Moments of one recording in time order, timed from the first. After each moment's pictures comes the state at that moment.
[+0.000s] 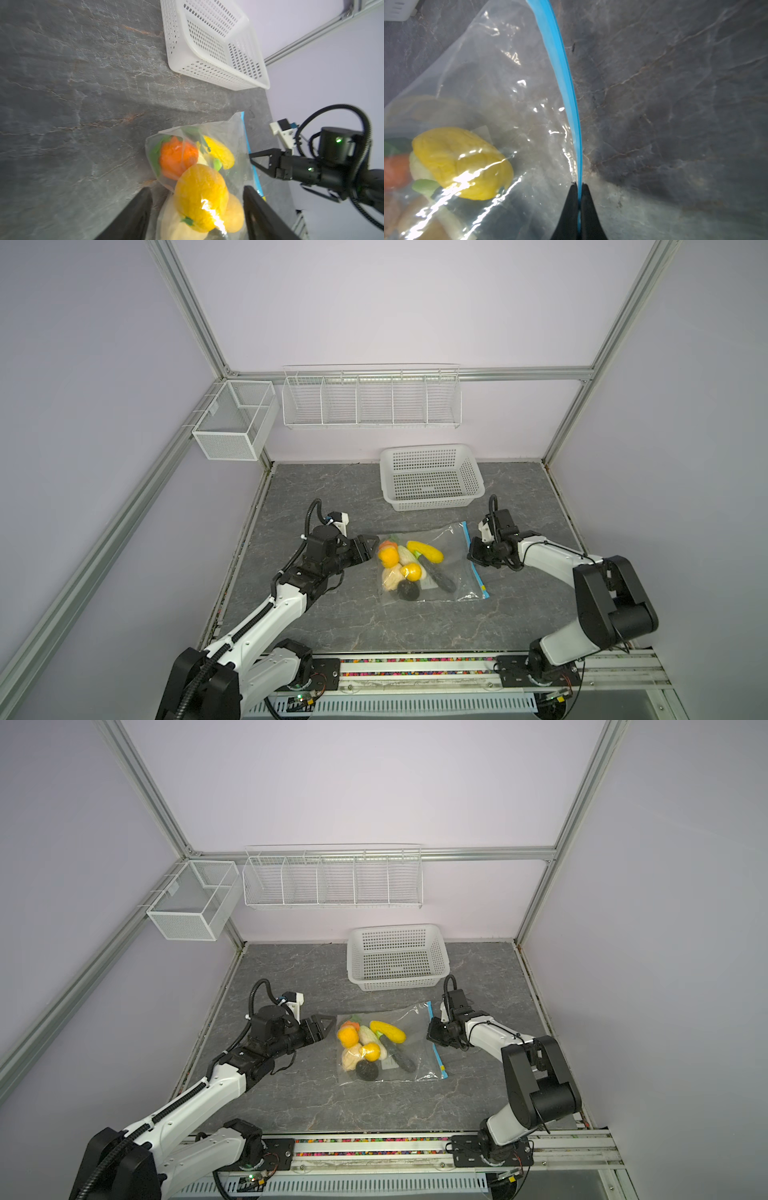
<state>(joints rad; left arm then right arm) -0.45 1.07 0.54 0.01 0.31 -0.72 0.28 1.56 0.80 -0.38 -0.28 0.56</state>
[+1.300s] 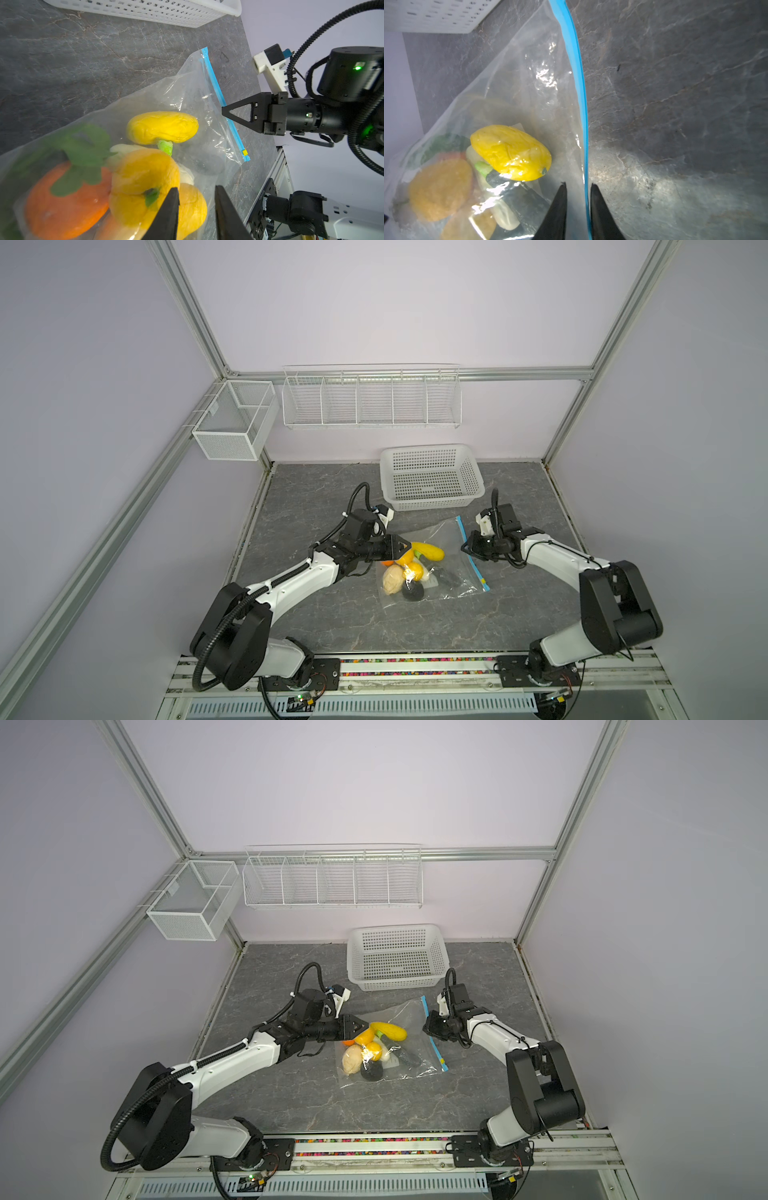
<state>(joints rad) -0.64 1.41 0.80 -0.04 0.47 -0.62 0.28 1.52 0.84 -0.37 -0.35 0.56</state>
